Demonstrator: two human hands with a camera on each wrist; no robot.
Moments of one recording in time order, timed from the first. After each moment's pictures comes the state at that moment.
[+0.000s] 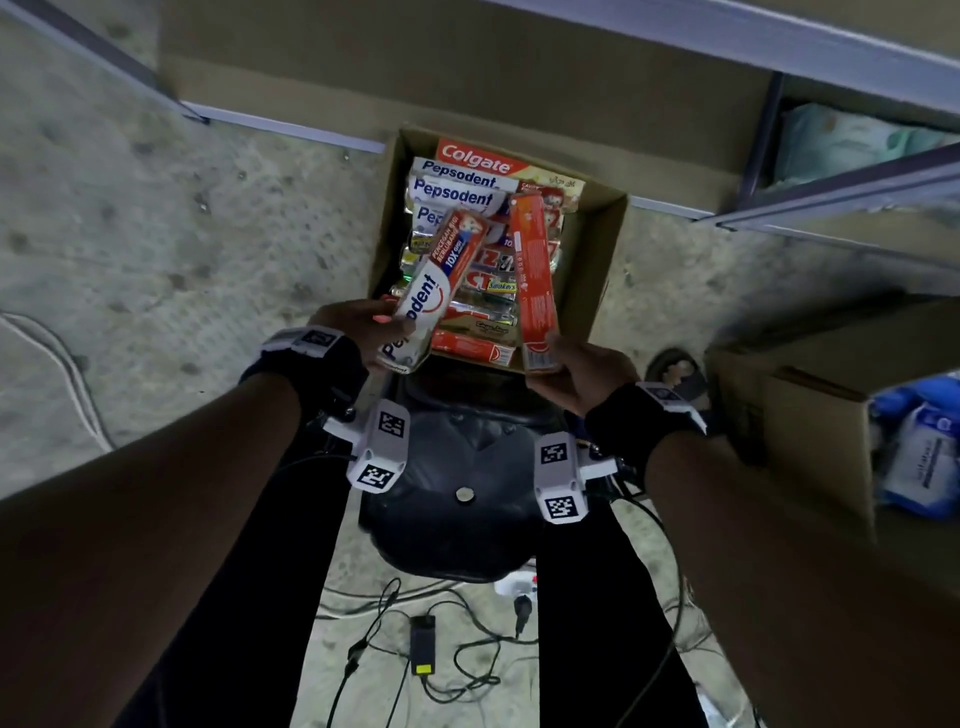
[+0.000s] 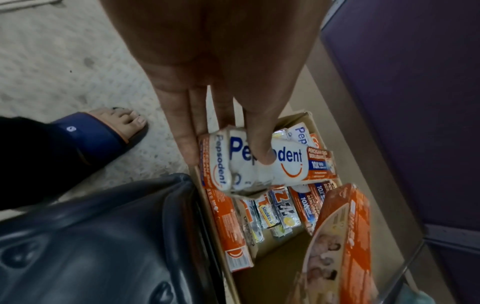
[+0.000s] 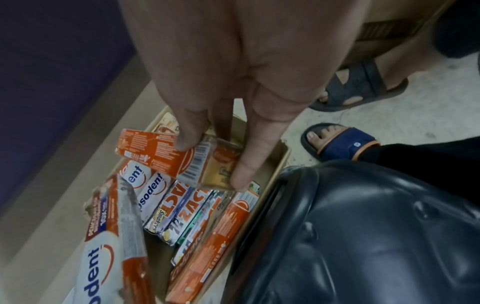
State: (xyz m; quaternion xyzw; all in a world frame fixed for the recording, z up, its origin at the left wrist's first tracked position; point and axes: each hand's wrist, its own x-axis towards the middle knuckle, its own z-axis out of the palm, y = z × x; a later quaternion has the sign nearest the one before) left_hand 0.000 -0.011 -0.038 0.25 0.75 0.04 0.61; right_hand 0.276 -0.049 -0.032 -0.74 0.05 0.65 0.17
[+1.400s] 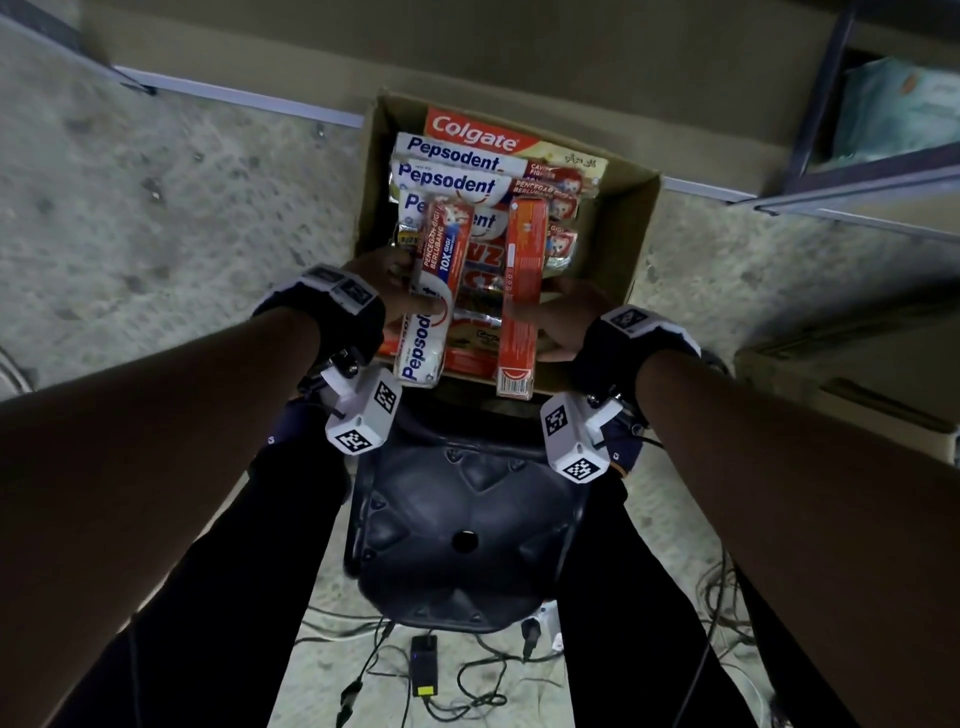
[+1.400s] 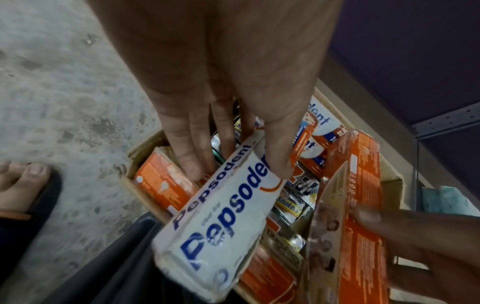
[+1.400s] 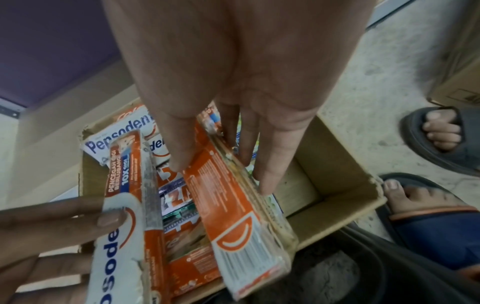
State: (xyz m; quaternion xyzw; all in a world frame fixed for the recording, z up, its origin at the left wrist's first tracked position) left_hand 0.024 0.049 -0.129 0.37 0.68 -0.06 0.63; right_hand 0.258 0.035 -0.102 -0.71 -0.22 0.67 -0.06
